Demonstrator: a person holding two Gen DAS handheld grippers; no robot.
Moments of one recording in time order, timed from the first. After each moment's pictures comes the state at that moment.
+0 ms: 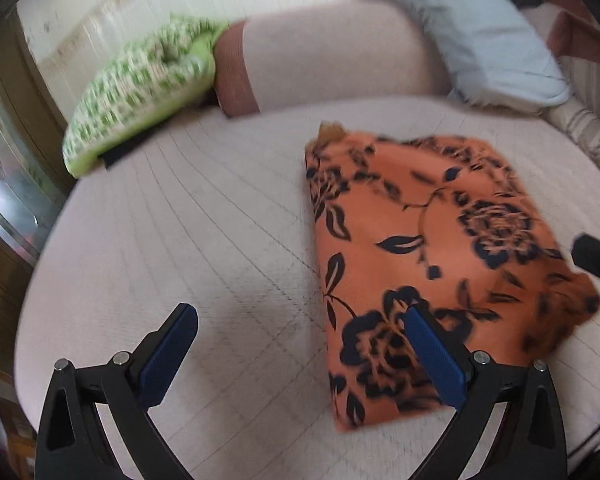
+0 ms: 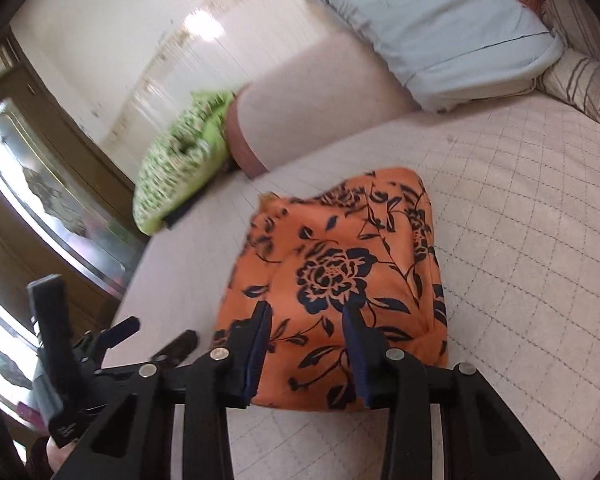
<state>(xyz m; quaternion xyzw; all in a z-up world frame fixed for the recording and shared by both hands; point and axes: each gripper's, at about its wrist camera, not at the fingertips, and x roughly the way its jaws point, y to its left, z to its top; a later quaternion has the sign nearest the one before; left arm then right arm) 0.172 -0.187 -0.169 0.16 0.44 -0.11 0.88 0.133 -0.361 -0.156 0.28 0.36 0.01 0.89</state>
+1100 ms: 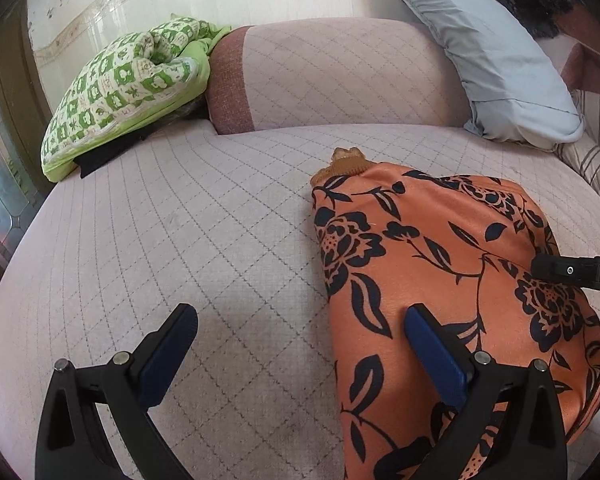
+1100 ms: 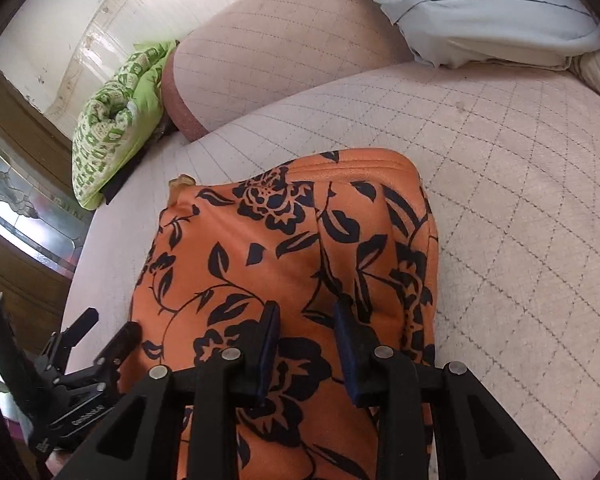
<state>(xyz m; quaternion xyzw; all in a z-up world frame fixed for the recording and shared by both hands) 0.231 -0.187 -0.191 0.13 0.39 -0.14 0.90 0.248 -0.405 -0.212 0.26 0.47 -0.01 0.85</state>
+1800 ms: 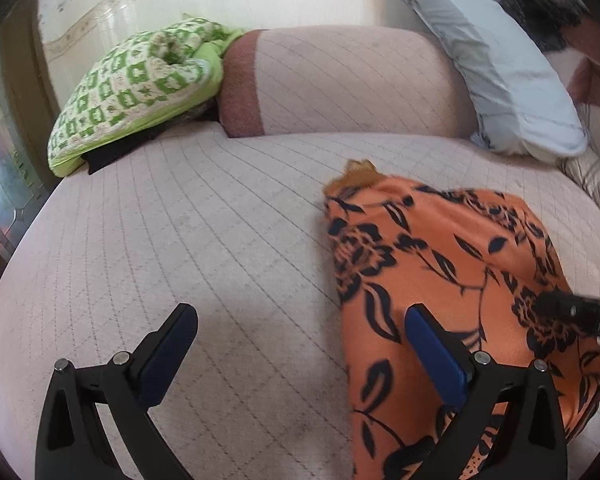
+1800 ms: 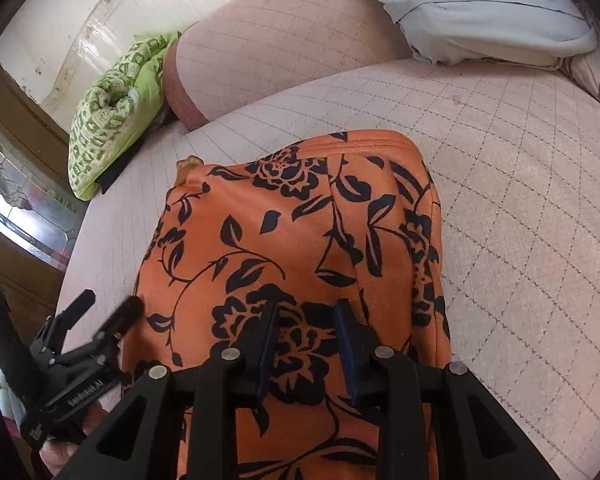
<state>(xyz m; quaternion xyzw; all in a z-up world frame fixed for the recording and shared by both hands) 0.233 -0.171 -0.179 0.10 0.39 -0.13 0.91 0.232 -0.384 -0.206 0.24 0.48 -0.03 0.84</state>
